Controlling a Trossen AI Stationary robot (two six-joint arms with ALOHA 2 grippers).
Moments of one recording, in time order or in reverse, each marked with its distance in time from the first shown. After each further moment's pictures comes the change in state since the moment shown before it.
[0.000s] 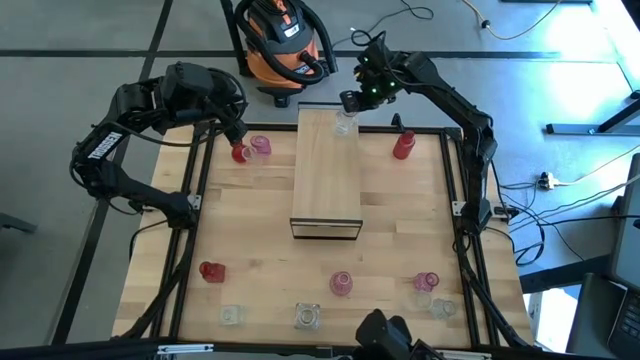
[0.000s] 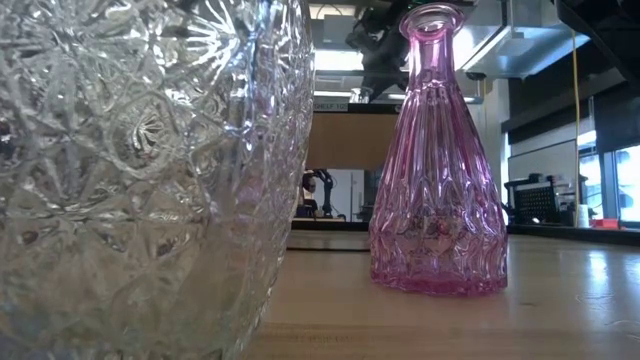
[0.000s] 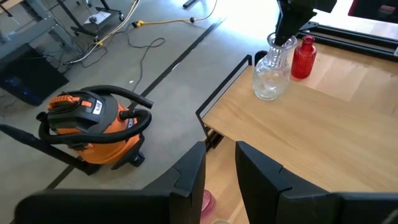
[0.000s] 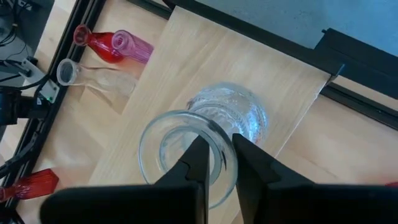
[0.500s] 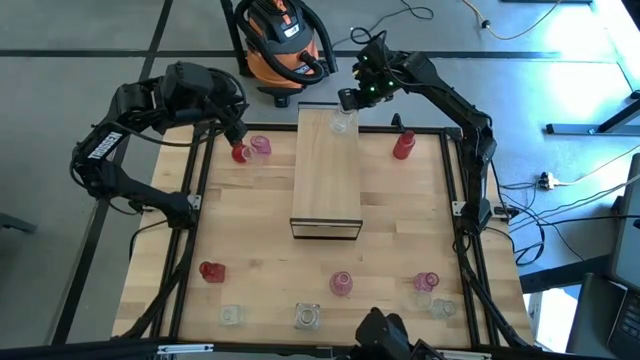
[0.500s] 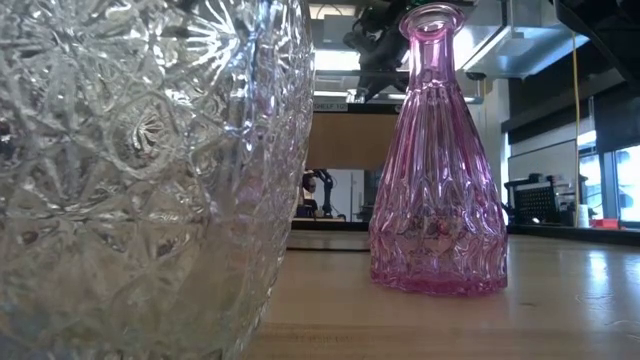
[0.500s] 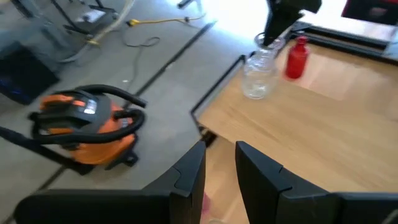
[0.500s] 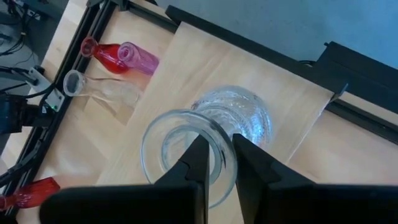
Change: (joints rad) left arm 0.007 0.000 0.000 -0.001 0.054 -0.020; right arm 0.000 0.002 -0.002 0.053 -0.010 0.000
